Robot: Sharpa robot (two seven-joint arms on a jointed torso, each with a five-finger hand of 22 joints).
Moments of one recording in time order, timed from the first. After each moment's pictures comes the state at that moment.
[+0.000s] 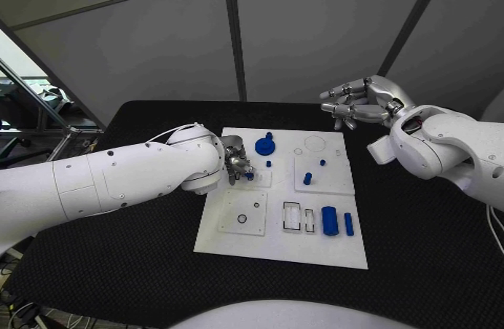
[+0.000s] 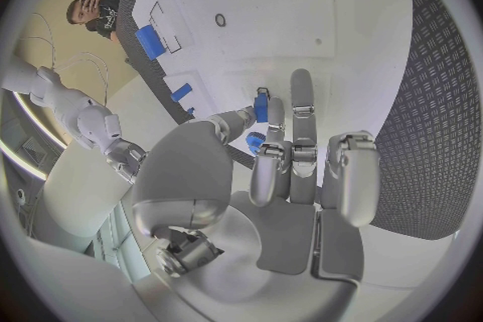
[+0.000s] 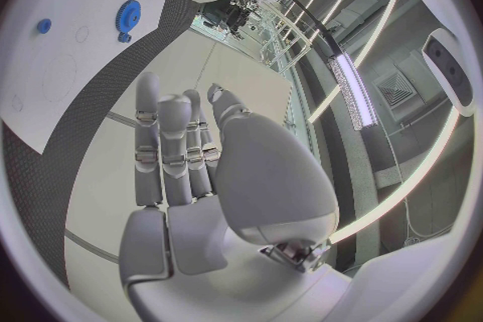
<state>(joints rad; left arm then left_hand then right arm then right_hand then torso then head) 1.19 -0.73 -0.02 1.53 -1.14 -0.06 -0.65 1.10 -0.12 0.71 0.06 0.05 0.91 0.07 0.60 0.74 1.46 0.00 1.57 1.31 1.46 -0.04 0.09 0.65 0.05 1.46 0.07 1.50 1.31 1.30 -0.81 -0.02 1.44 -0.58 -0.29 0.19 1.44 -0.04 0.10 0.14 0.27 0.91 0.16 0.13 0.08 1.08 0.07 0.67 0.67 1.41 -0.01 0.87 0.81 0.18 1.07 0.10 0.76 0.52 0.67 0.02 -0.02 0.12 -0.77</state>
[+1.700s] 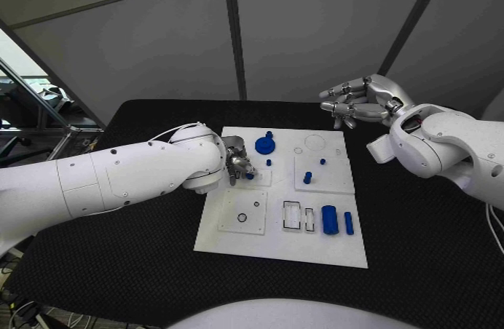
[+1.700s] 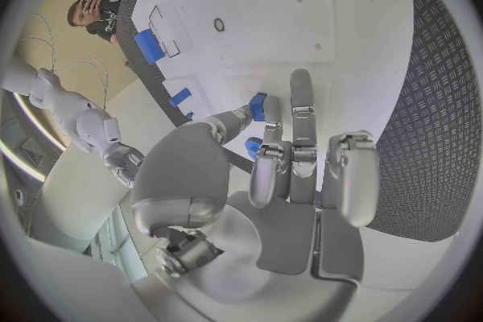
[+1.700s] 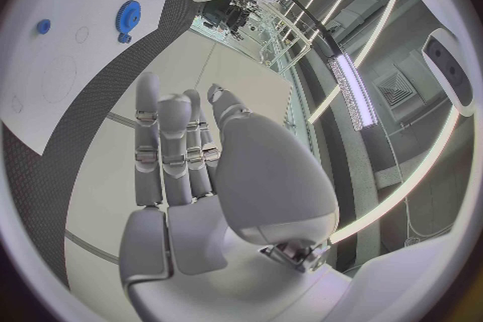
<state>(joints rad) 1.19 -0.72 -0.02 1.51 -1.14 -0.03 -0.66 1.04 -0.12 0.69 0.05 0.05 0.97 0.05 0.61 0.74 1.47 -0.01 1.56 1.31 1.46 -0.04 0.09 0.66 0.05 1.46 0.07 1.50 1.31 1.30 -0.81 -0.02 1.44 -0.58 -0.29 0.19 1.44 -0.04 0.10 0.14 0.27 0.91 0.16 0.13 0.08 1.08 0.07 0.67 0.66 1.41 -0.01 0.86 0.81 0.18 1.07 0.10 0.76 0.52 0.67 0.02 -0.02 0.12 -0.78</state>
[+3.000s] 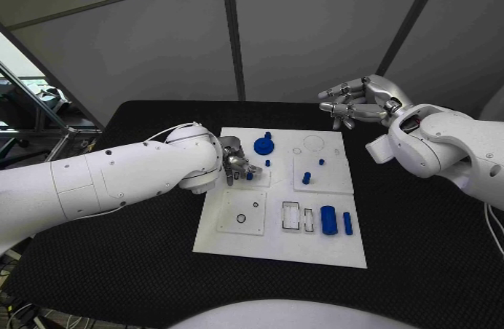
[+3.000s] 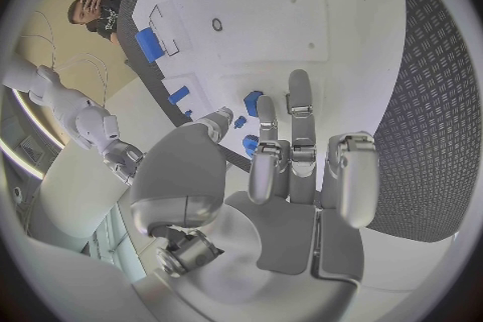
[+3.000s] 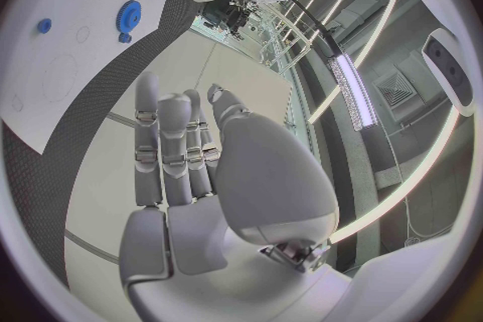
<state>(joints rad) 1.19 -0.73 0.00 1.51 -1.13 -0.02 -0.66 0.94 -0.14 0.34 0.24 0.05 0.98 0.04 0.63 0.74 1.46 -0.01 1.56 1.31 1.46 -0.04 0.08 0.67 0.05 1.46 0.07 1.51 1.31 1.30 -0.81 -0.02 1.44 -0.58 -0.29 0.19 1.44 -0.04 0.10 0.14 0.27 0.91 0.16 0.13 0.08 1.08 0.07 0.67 0.66 1.41 -0.01 0.86 0.81 0.18 1.07 0.10 0.76 0.52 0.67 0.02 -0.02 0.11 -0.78</state>
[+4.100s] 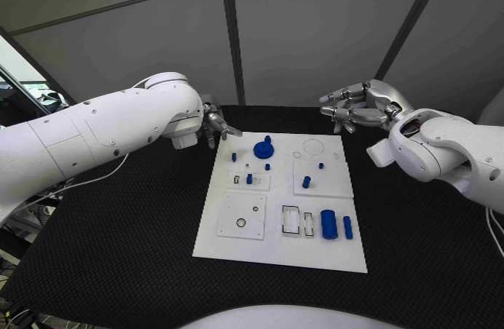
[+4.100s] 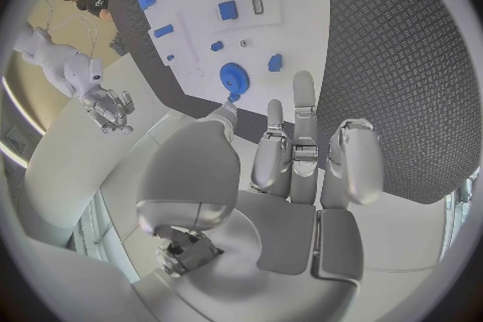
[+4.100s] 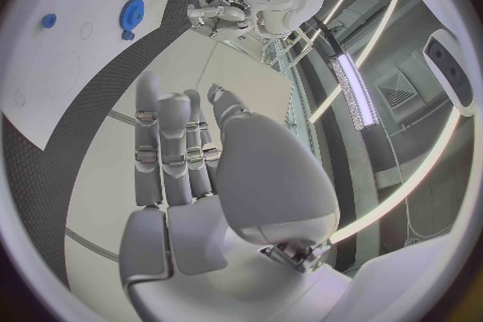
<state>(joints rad) 1.33 -0.68 0.07 1.26 -1.06 0.17 -0.67 1.10 -0.08 0.14 0.29 0.05 0.88 0.10 0.54 0.68 1.42 0.03 1.41 1.31 1.43 -0.01 0.07 0.66 0.05 1.41 0.09 1.37 1.31 1.30 -0.81 -0.02 1.43 -0.58 -0.29 0.19 1.44 -0.04 0.10 0.15 0.29 0.91 0.16 0.14 0.08 1.08 0.07 0.67 0.66 1.42 -0.01 0.85 0.81 0.18 1.08 0.10 0.75 0.52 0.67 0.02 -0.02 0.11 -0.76</state>
